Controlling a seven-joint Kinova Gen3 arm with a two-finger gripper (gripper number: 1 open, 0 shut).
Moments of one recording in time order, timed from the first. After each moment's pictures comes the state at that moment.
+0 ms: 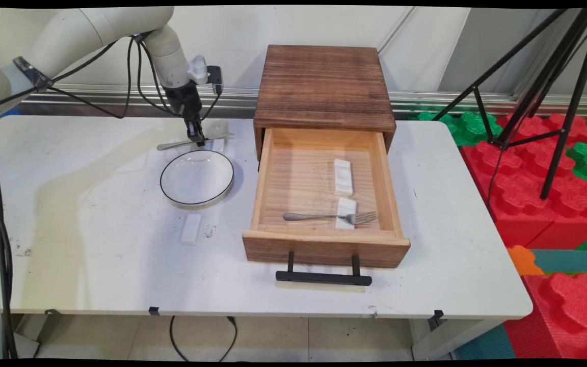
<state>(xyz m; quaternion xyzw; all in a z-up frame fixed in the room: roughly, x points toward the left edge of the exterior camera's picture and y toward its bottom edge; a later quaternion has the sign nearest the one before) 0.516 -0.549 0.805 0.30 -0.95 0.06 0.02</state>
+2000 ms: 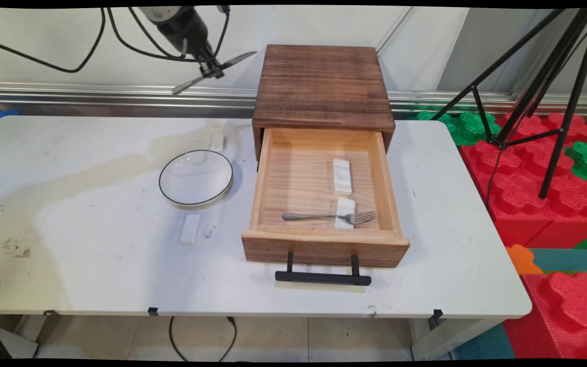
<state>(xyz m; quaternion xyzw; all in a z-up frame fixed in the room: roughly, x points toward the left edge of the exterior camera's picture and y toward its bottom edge) 0.427 -0.442 0.993 0.32 -0.90 0.27 0.10</state>
